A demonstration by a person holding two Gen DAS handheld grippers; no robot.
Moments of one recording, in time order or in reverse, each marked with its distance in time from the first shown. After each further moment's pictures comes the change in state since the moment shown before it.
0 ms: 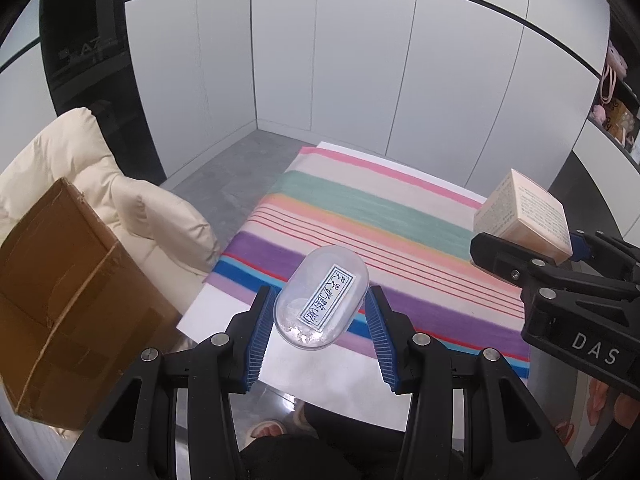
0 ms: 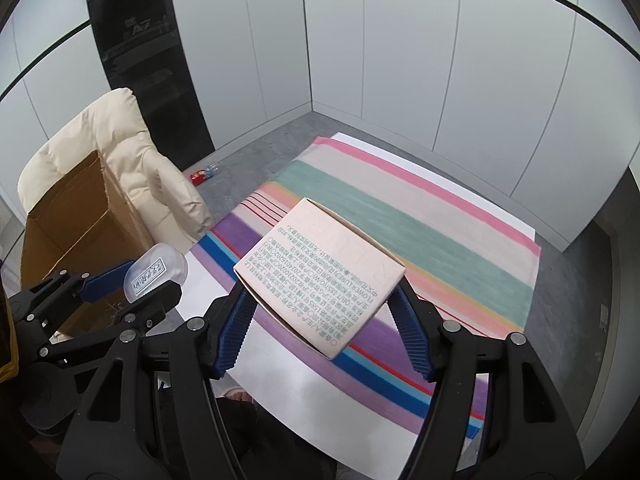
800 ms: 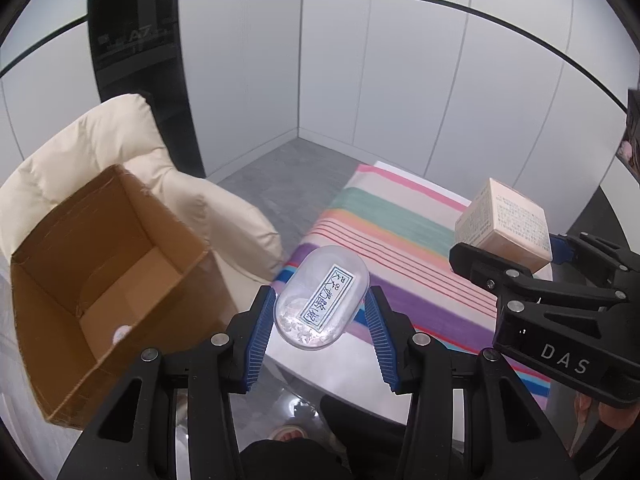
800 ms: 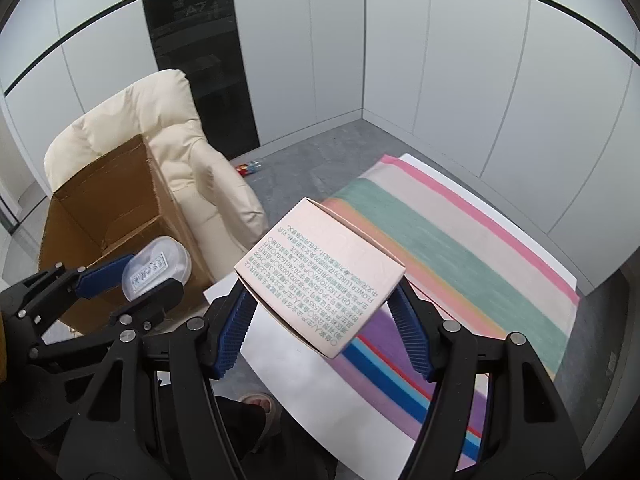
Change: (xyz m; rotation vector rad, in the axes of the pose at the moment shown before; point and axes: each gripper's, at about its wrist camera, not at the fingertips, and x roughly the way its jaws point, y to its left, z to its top) left arm -0.022 0.085 0.002 -0.102 -0.035 0.083; right arm 0.018 0.081 0.029 -0.143 -0.010 0.104
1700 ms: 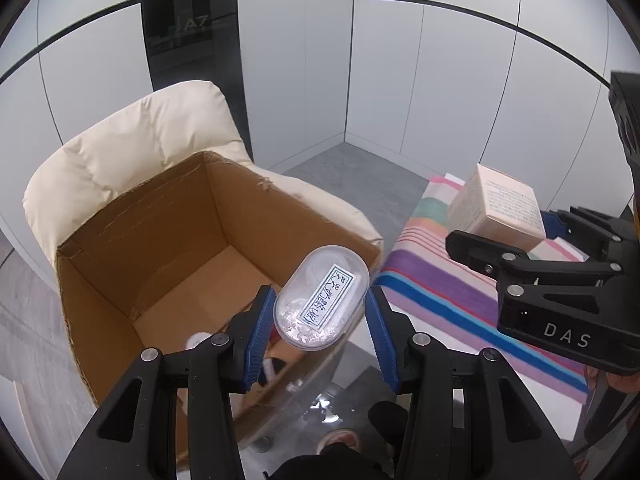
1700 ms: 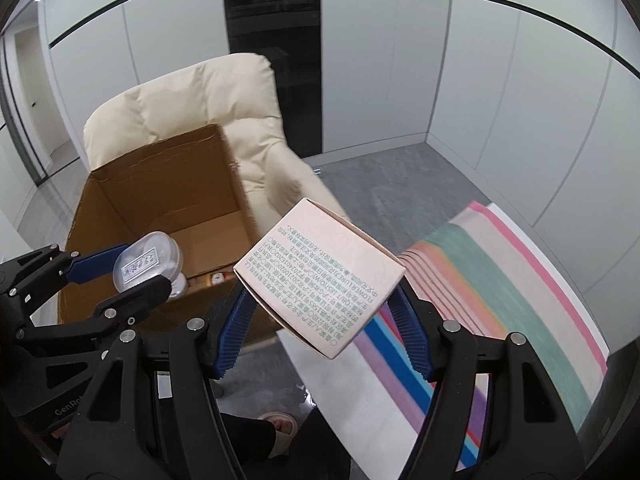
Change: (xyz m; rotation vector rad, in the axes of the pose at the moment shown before) left arm -0.008 0.129 -0.008 -0.049 -0.024 0.093; right arm 0.040 0.125 0.042 -0.191 -0.020 0.127
